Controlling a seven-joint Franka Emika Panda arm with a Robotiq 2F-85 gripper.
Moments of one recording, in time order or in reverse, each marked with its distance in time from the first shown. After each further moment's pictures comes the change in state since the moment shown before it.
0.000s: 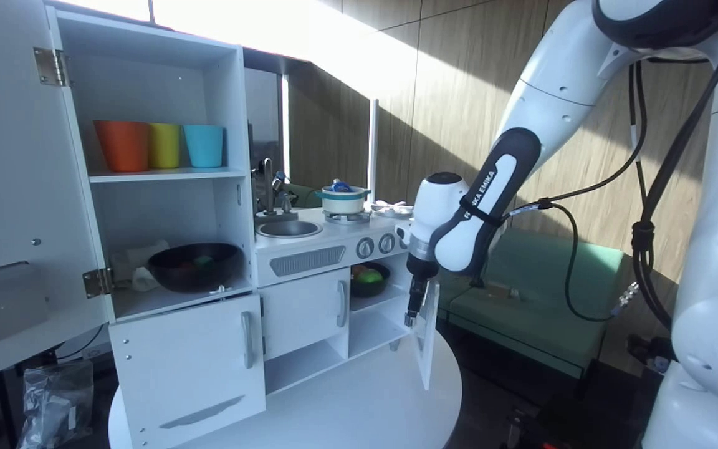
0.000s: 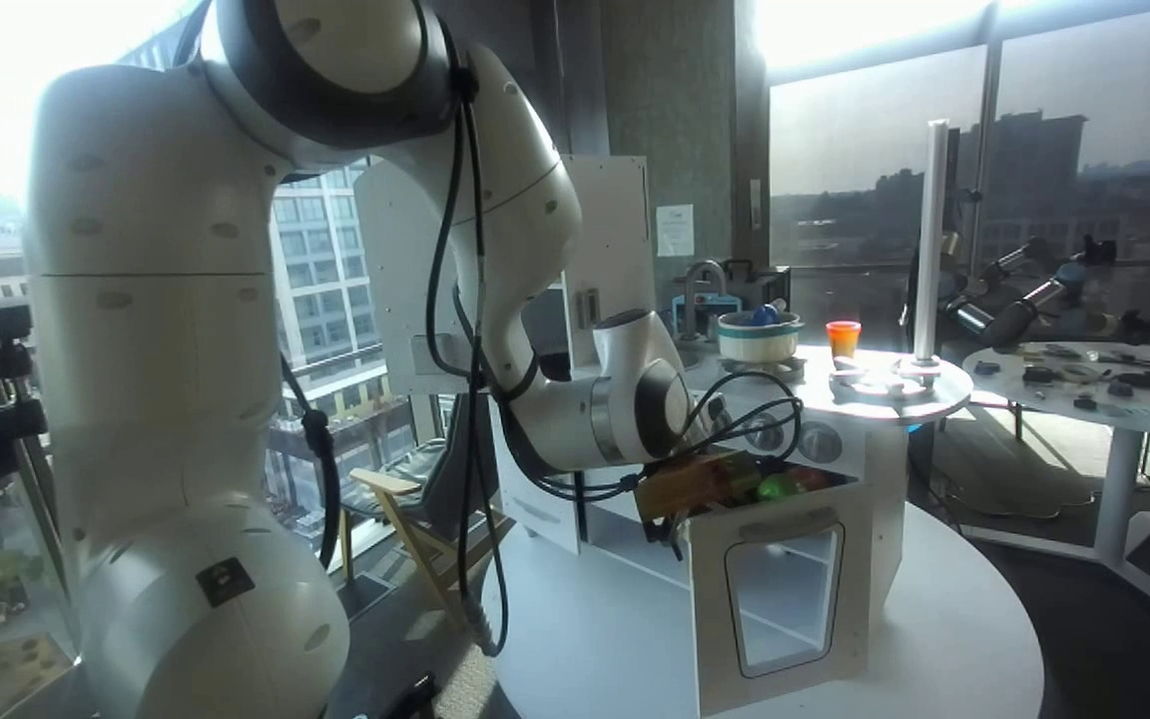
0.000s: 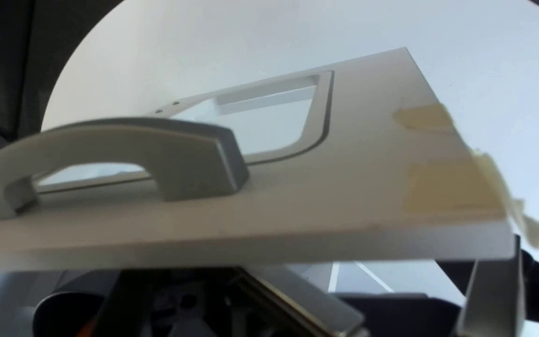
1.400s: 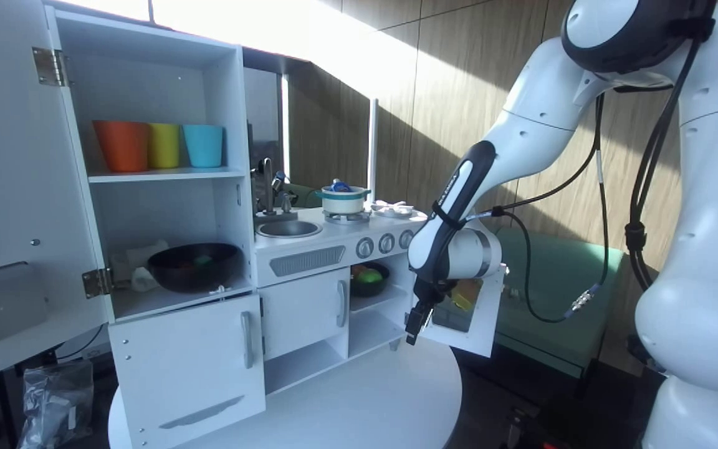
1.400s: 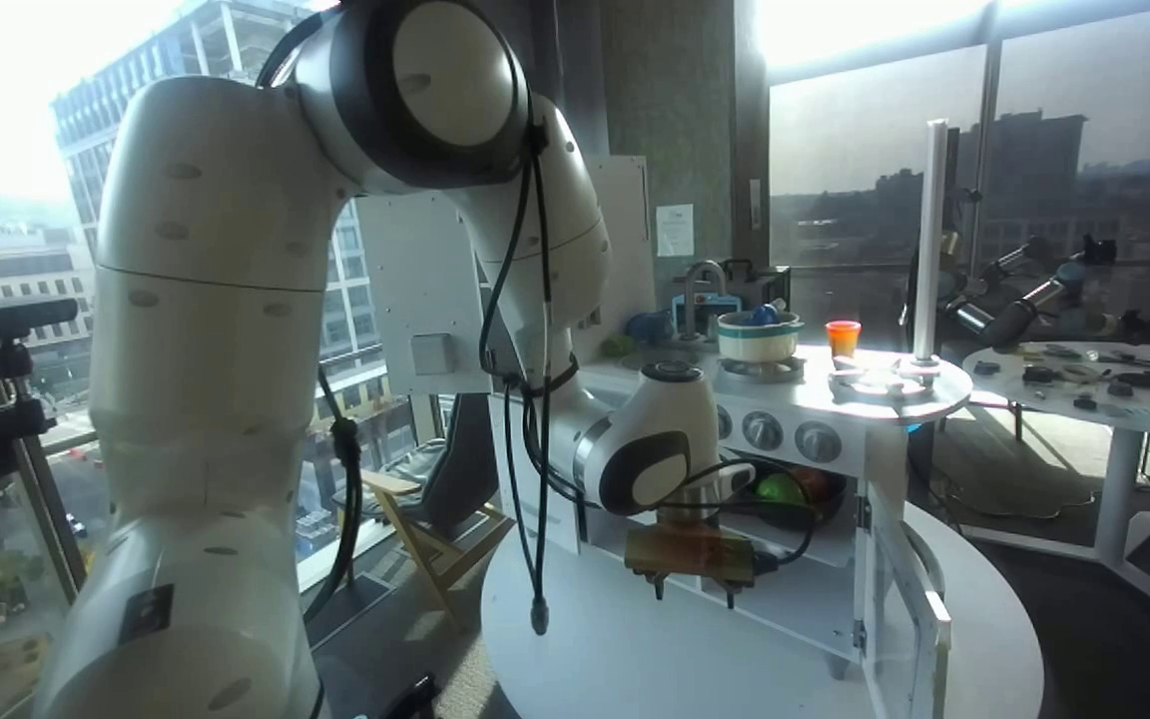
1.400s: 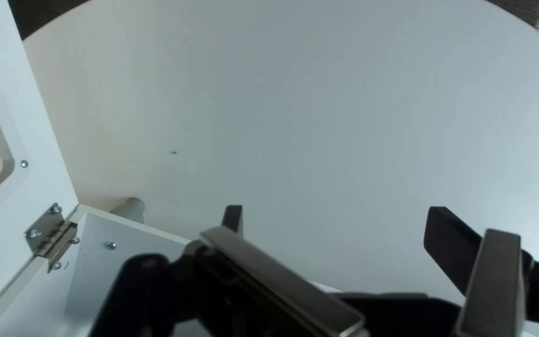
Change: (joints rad) arm -0.323 0.141 0.351 -0.006 0.629 0.018 -0.330
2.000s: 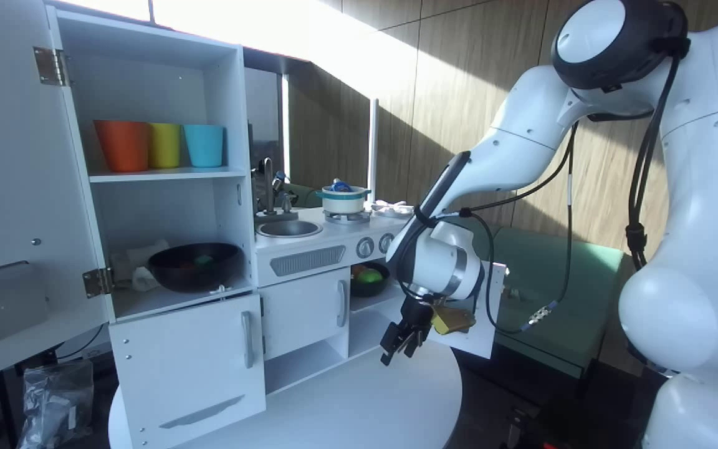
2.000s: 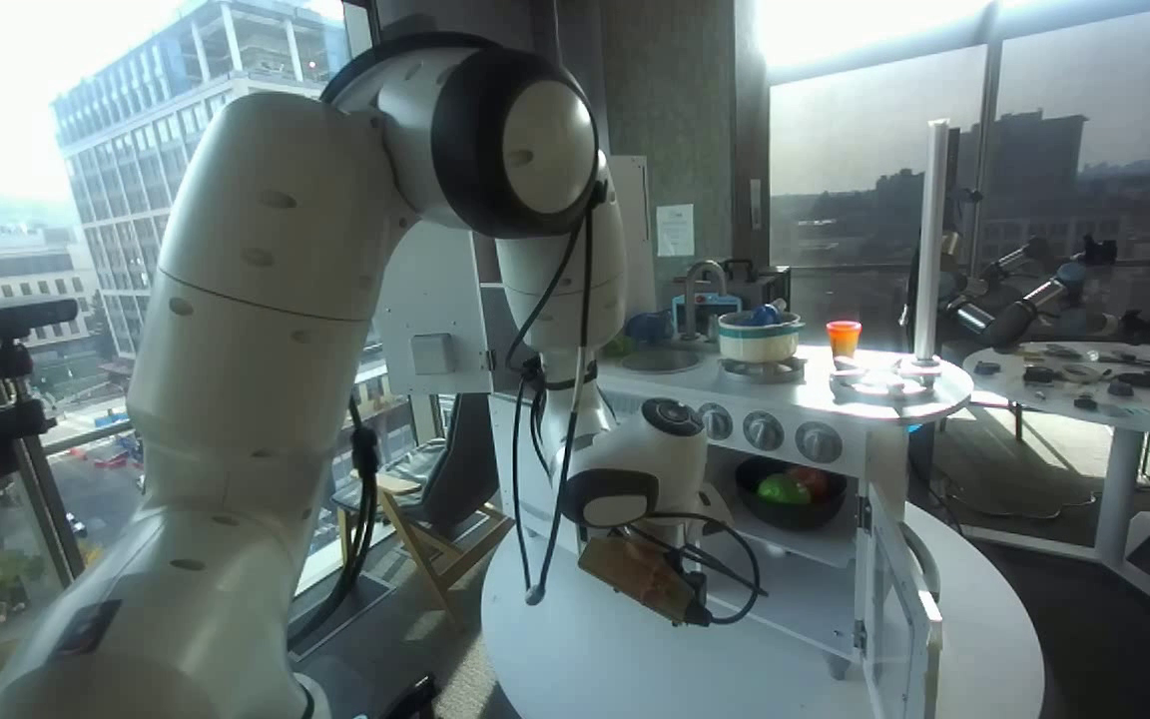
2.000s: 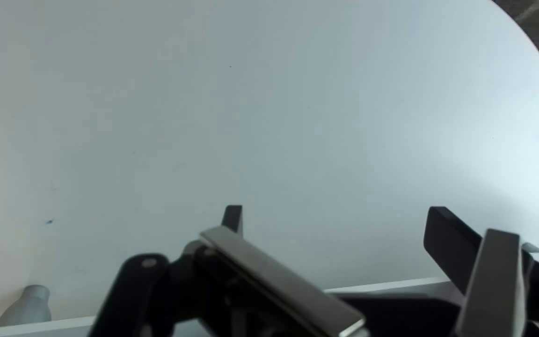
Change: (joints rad) arm -0.248 0.157 0.360 0.029 0.469 0.040 -0.104
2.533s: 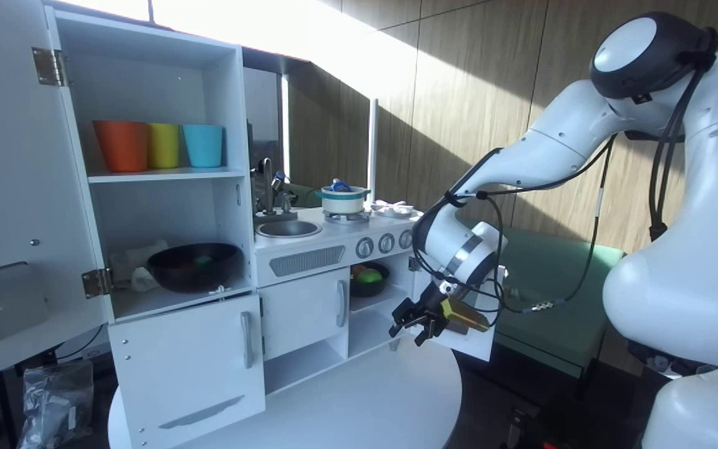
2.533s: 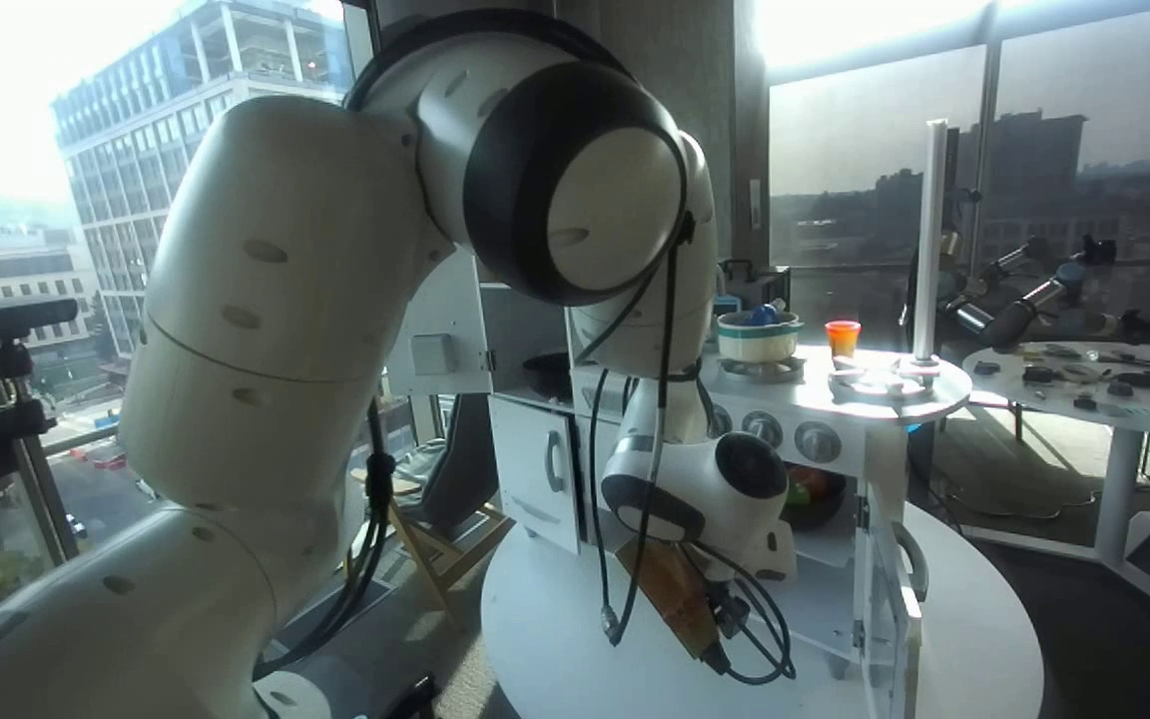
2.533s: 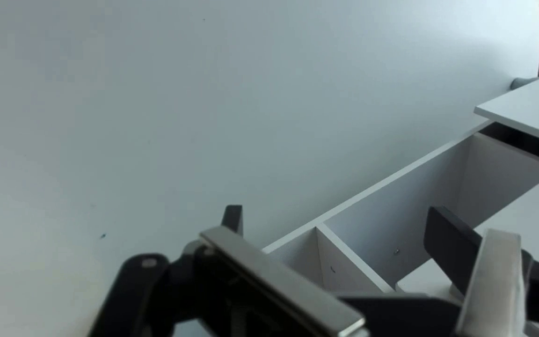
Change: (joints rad) arm -0.476 0.126 0.314 0.070 0.324 -0.030 -0.153
